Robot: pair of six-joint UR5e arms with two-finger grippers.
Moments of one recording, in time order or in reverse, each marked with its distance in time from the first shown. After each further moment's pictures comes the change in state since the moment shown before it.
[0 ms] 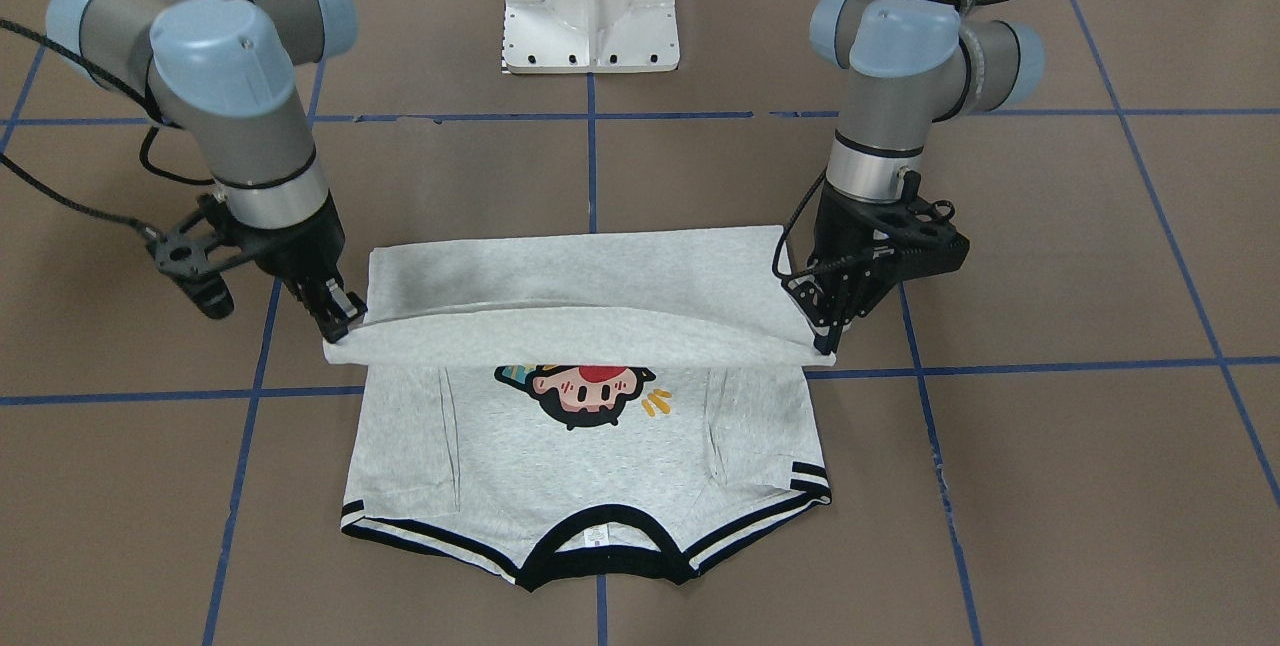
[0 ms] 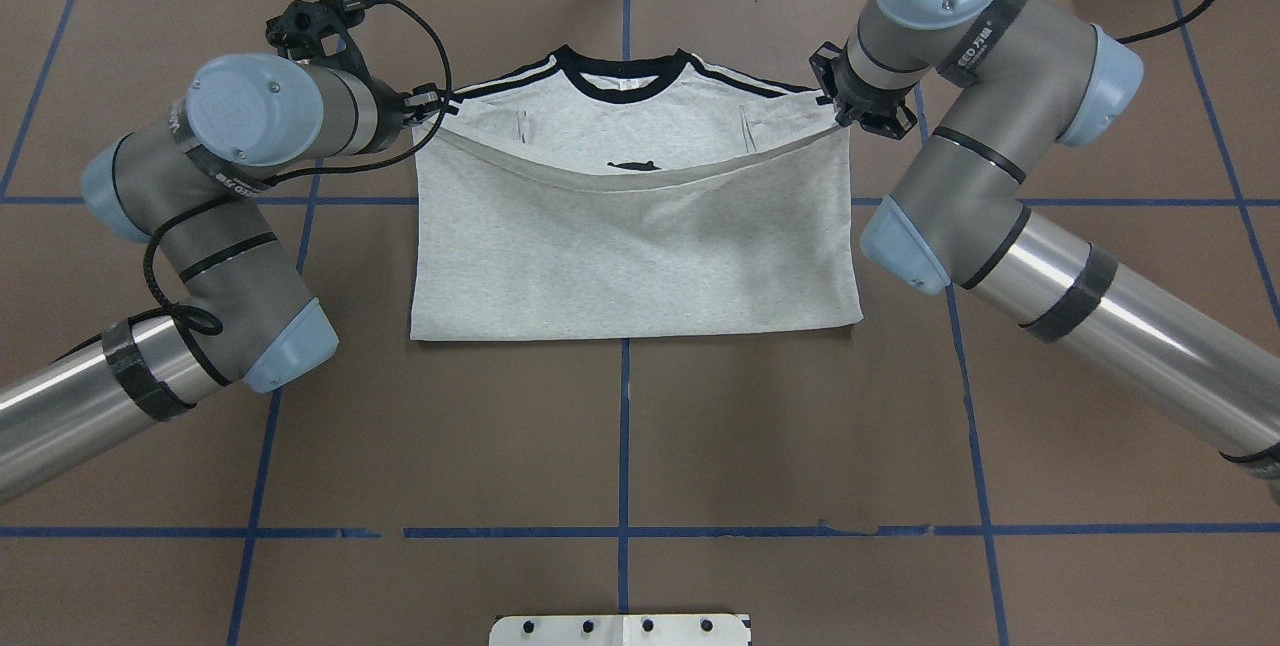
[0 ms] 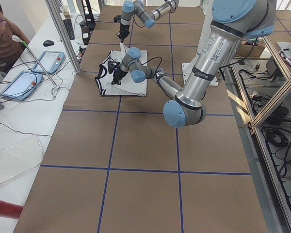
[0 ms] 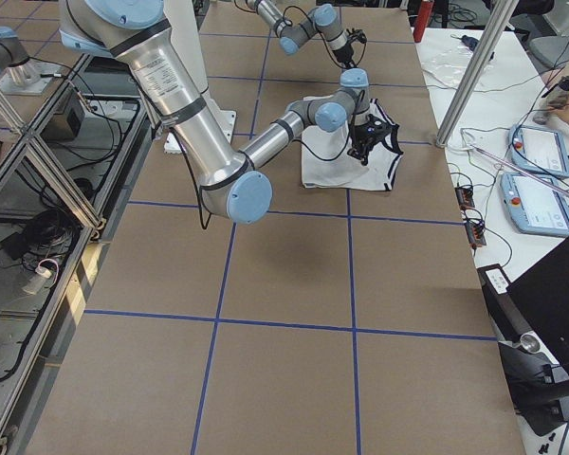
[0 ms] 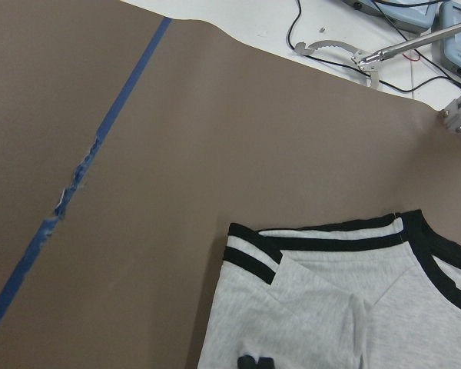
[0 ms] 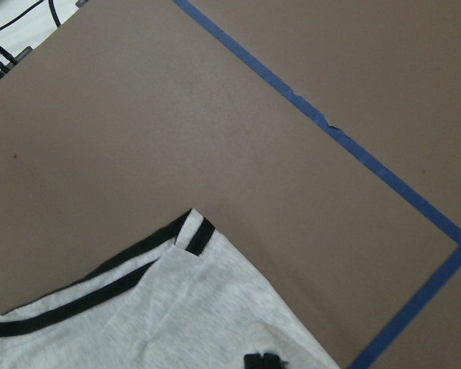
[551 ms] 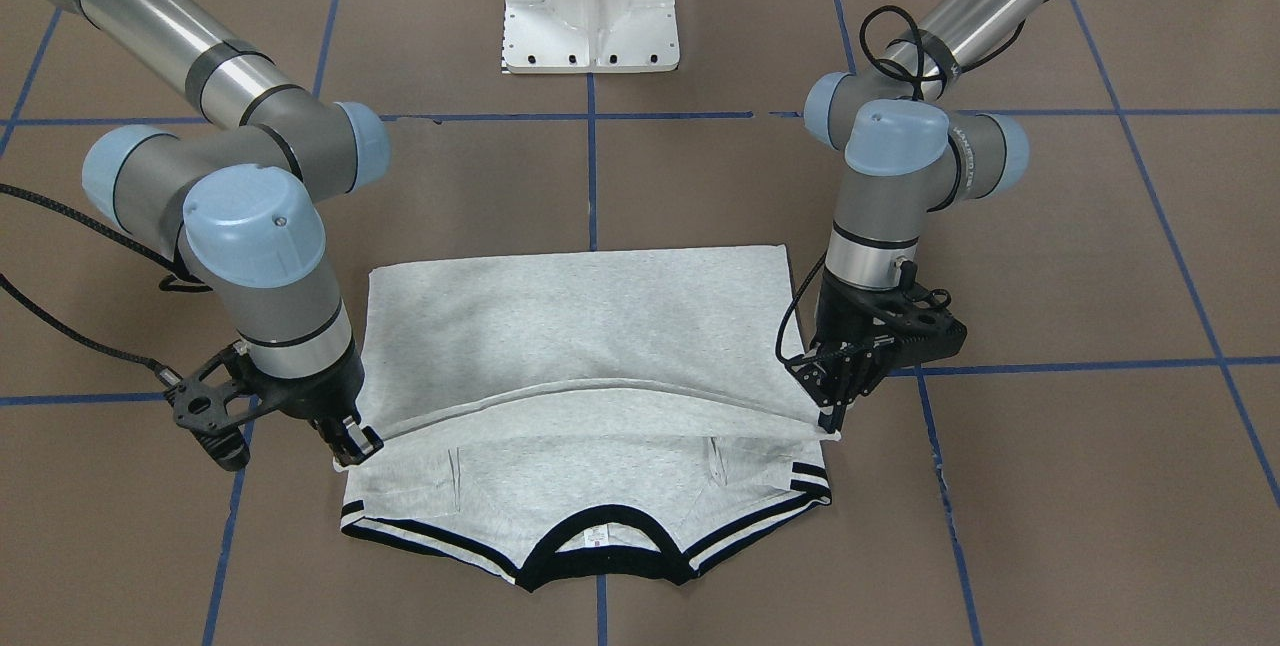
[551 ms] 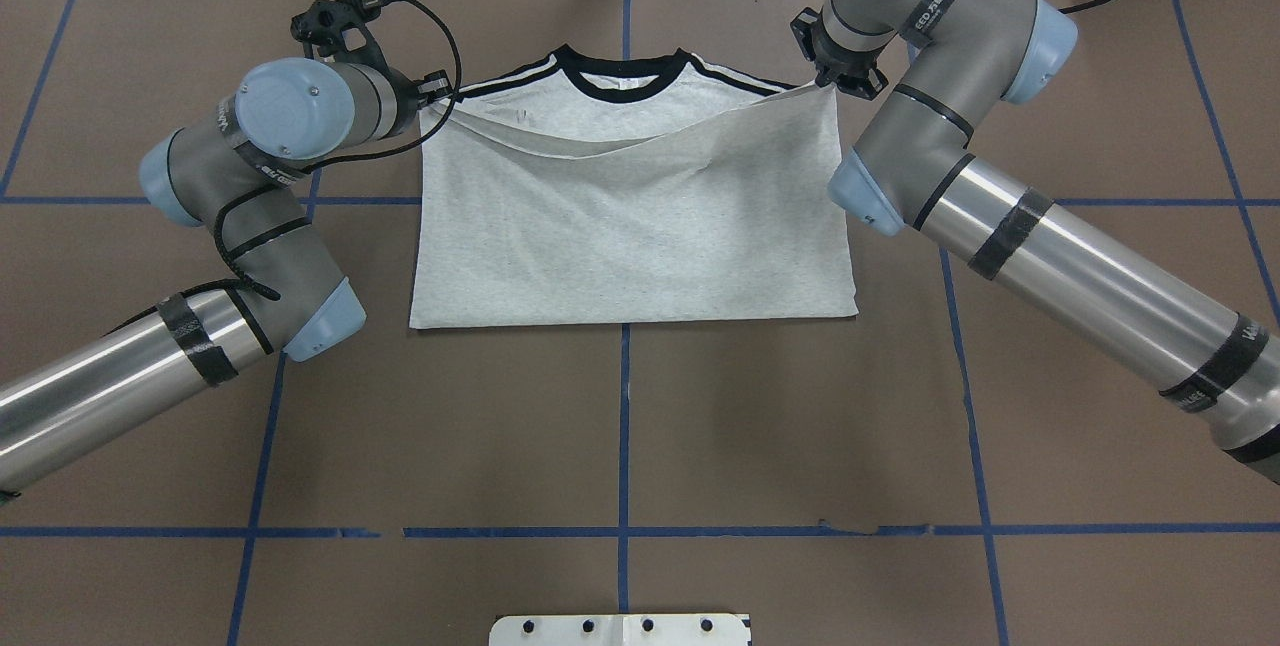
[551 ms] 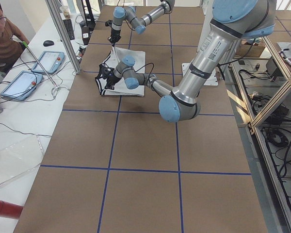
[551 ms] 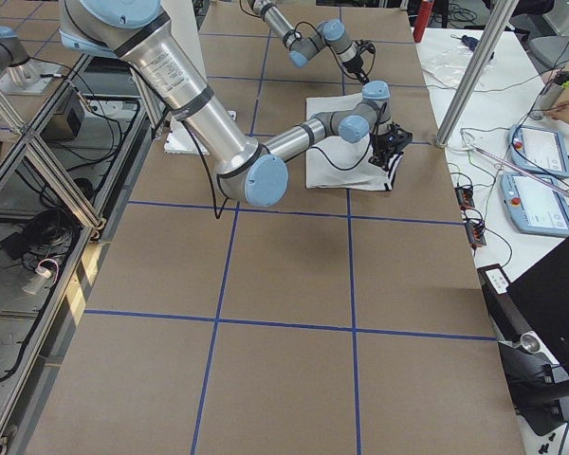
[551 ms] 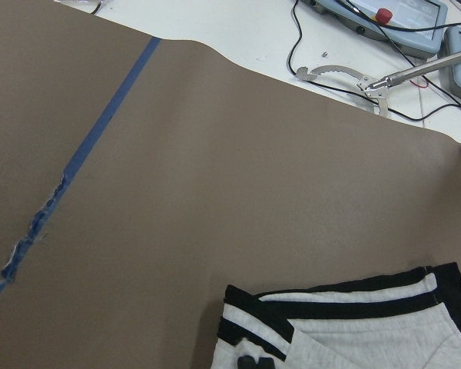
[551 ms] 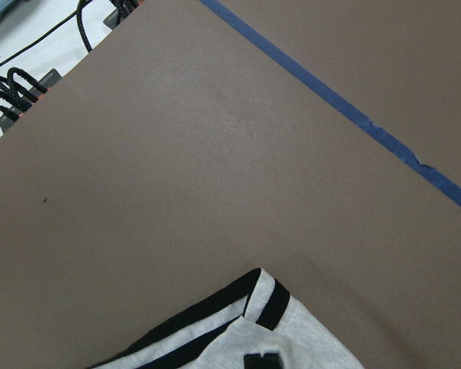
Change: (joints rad) left arm -0.005 -0.069 0.216 -0.164 0.056 0.001; right arm 0.025 0.102 -0.258 0.179 -0.006 -0.001
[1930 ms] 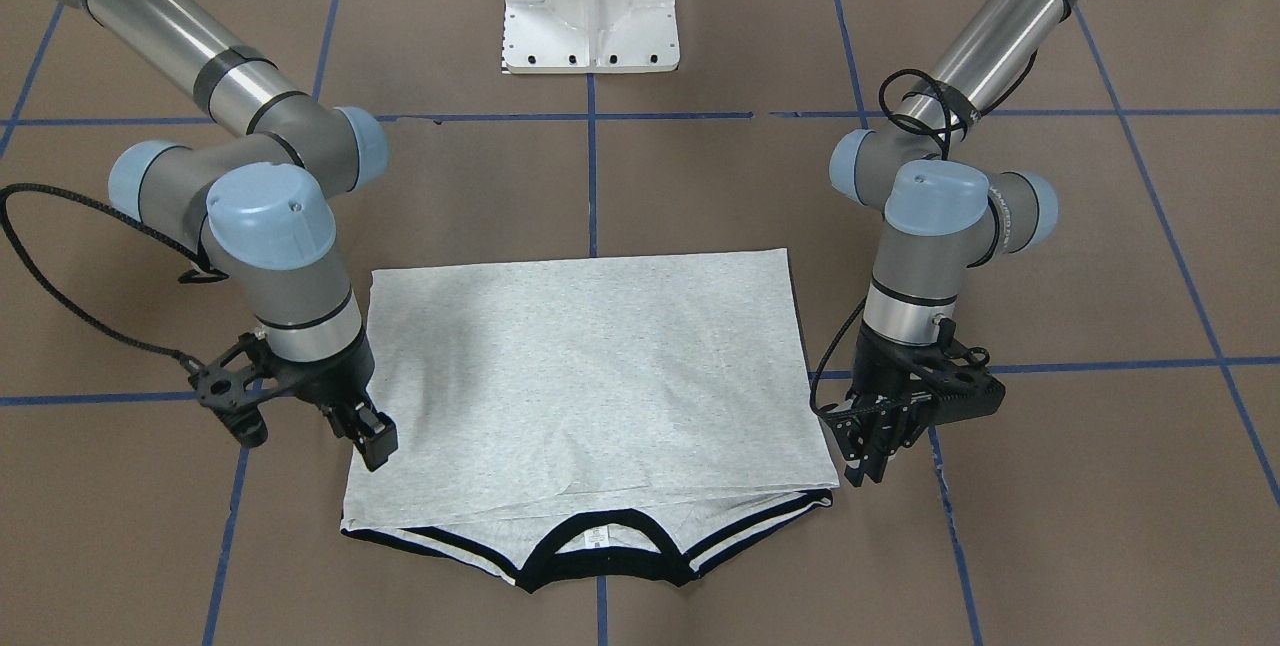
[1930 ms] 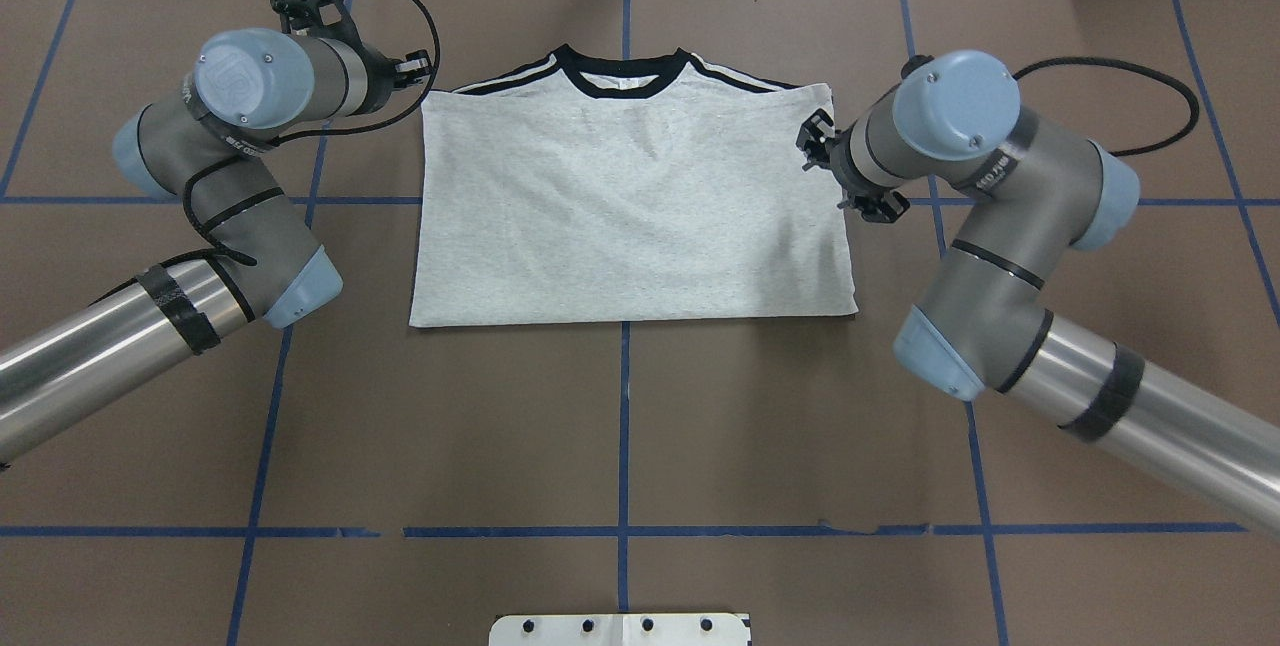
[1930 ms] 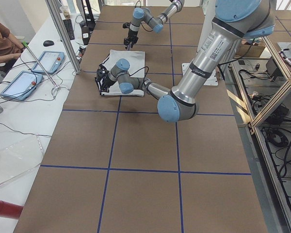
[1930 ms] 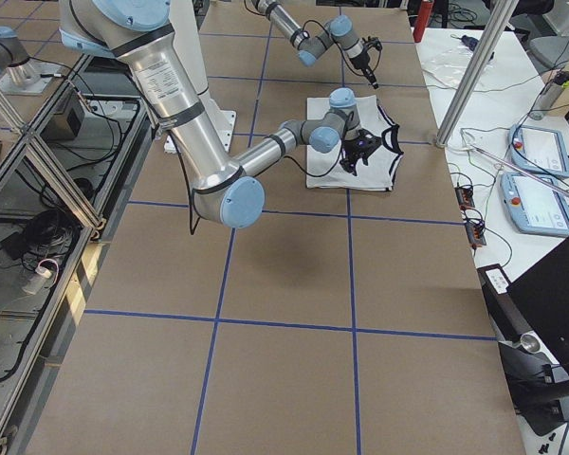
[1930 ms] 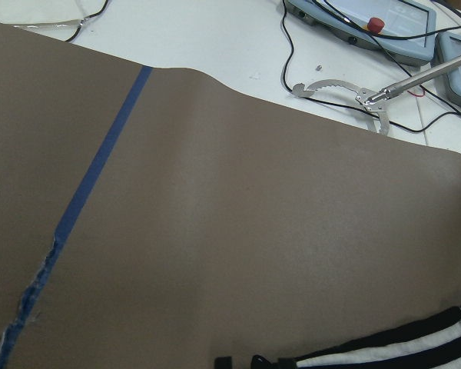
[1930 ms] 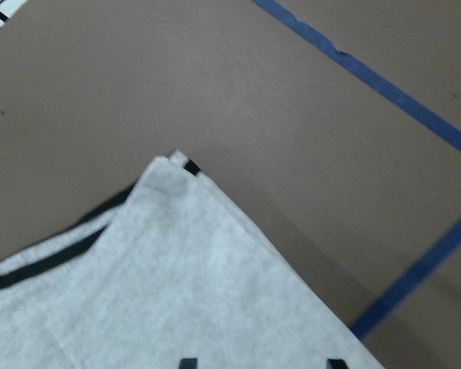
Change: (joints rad) left arm -0.057 0.002 0.043 -0.091 -0.081 0.090; right arm -0.166 -0.340 0.447 0.028 -0.043 0.203
